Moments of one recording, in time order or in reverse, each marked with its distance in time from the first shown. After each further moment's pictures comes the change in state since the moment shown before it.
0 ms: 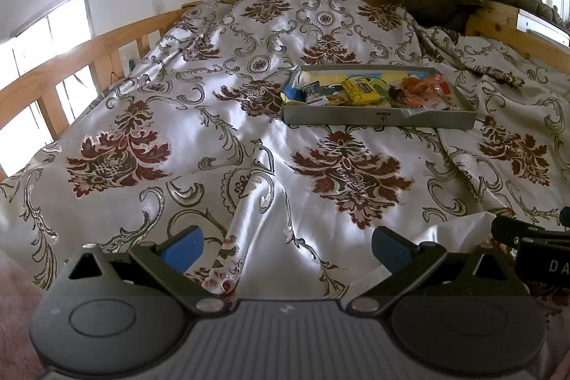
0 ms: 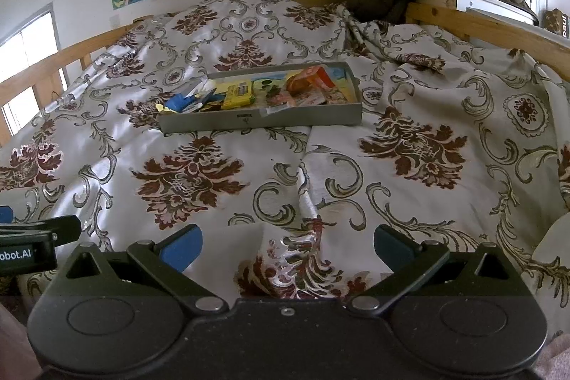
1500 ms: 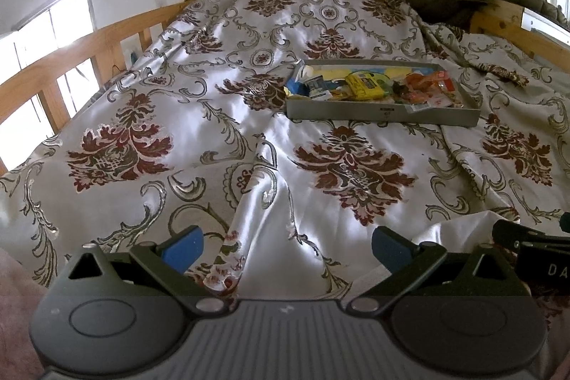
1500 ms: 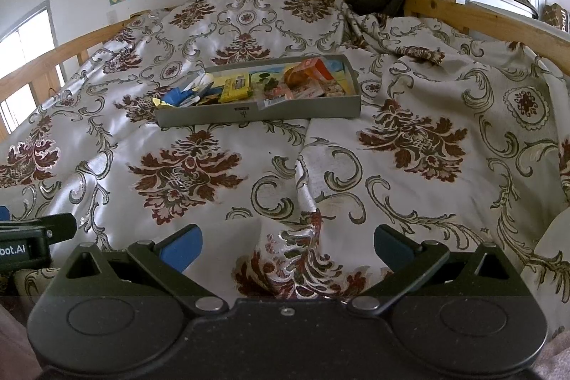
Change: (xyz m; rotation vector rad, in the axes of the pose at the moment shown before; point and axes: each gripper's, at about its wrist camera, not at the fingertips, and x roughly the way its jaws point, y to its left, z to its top) left arm 0.002 0.000 -0.001 -0.006 0.019 0.007; right arm 0.003 -0.003 -0.003 0.000 0.008 -0.002
